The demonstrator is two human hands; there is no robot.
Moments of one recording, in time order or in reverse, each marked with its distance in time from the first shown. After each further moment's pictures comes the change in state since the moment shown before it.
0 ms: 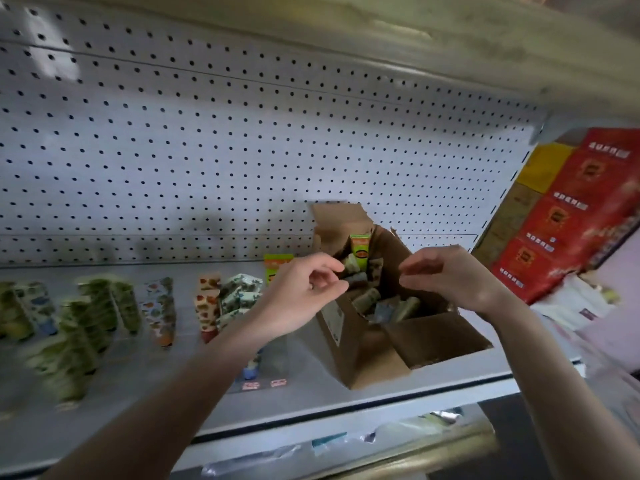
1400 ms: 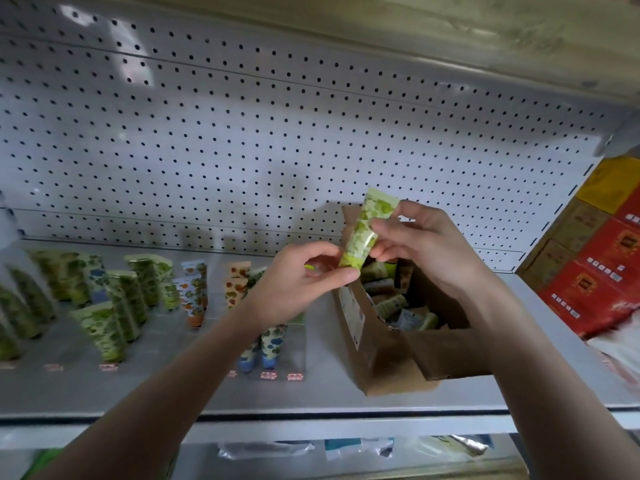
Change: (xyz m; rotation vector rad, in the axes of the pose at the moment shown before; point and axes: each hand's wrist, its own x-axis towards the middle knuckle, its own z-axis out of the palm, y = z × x) left_hand -0.017 0.020 -0.020 -0.118 0.092 -0.019; right_hand 0.024 -0.063 0.030 0.594 -0.194 -0.197
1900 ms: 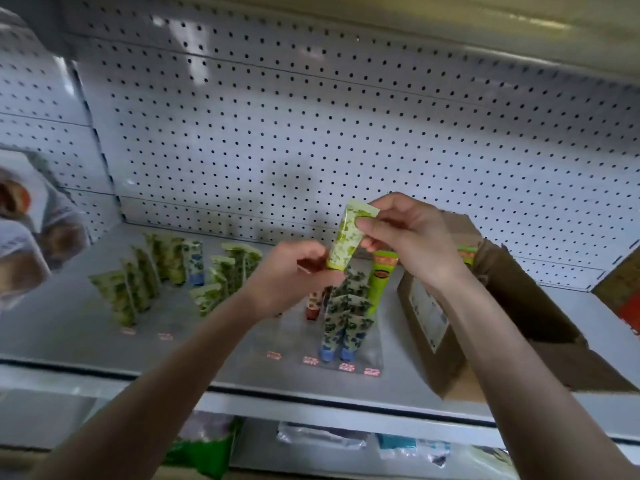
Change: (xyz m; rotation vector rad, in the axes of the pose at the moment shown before) left_hand -0.055 -0.027 -0.102 0.165 0.108 -0.121; right_hand 0.026 -0.010 0.126 0.008 -0.024 -0.133
